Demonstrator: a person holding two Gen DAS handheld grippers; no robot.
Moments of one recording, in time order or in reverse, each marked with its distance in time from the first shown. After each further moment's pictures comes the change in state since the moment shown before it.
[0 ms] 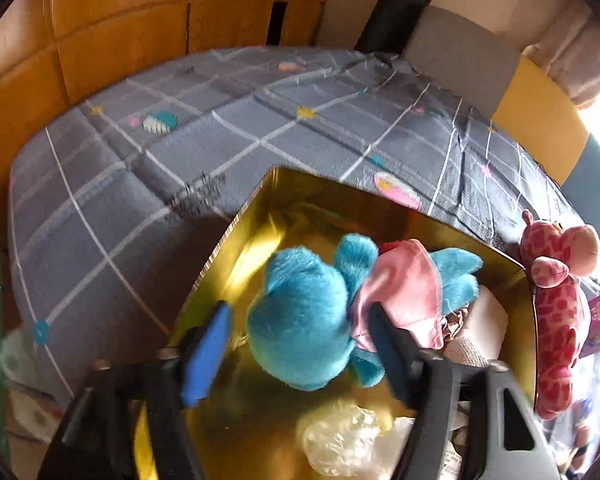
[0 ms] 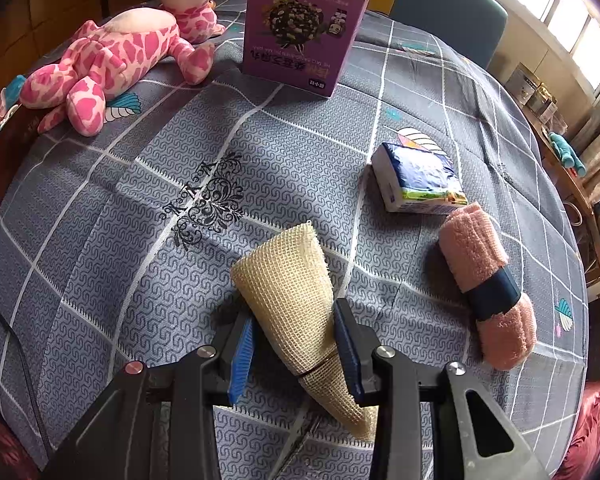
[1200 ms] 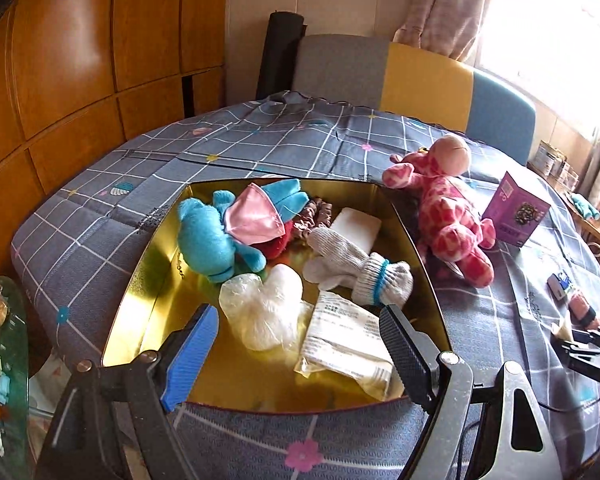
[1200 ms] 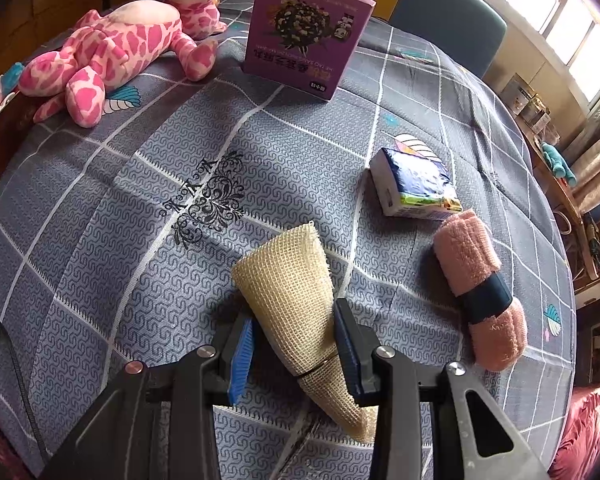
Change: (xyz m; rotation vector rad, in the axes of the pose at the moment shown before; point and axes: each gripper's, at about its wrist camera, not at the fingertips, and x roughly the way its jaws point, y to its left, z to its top) left arm -0.120 -0.055 -0.128 0.336 -0.217 -0.110; right arm -0.002 0.009 -0.001 -0.024 -0.007 -0.054
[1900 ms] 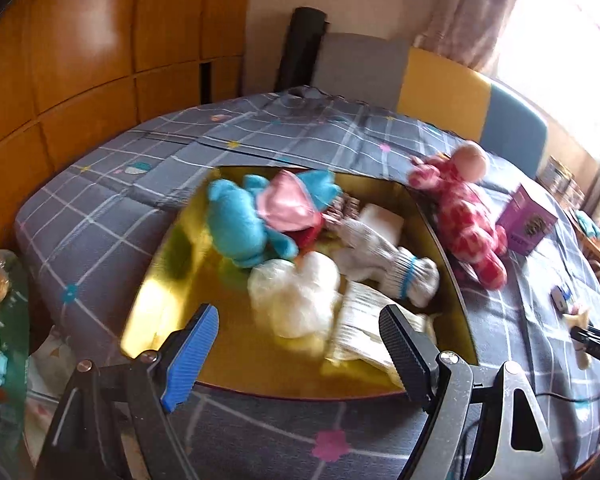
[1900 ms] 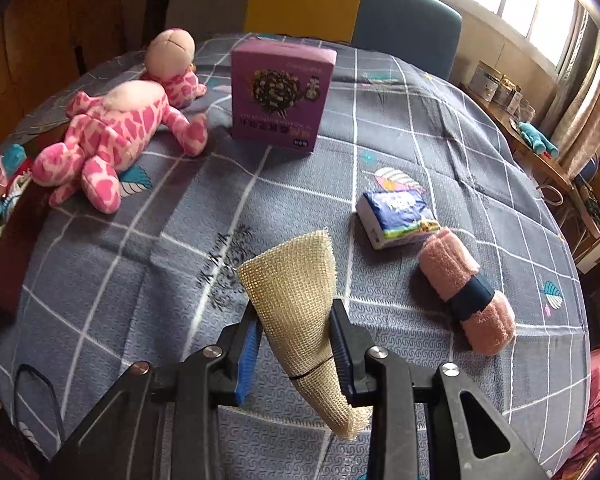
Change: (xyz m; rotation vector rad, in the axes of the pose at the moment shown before) left arm -0.001 0.028 -0.011 -0.065 0.019 -0.012; right arm -0.046 0.003 0.021 0.174 -0.121 0.029
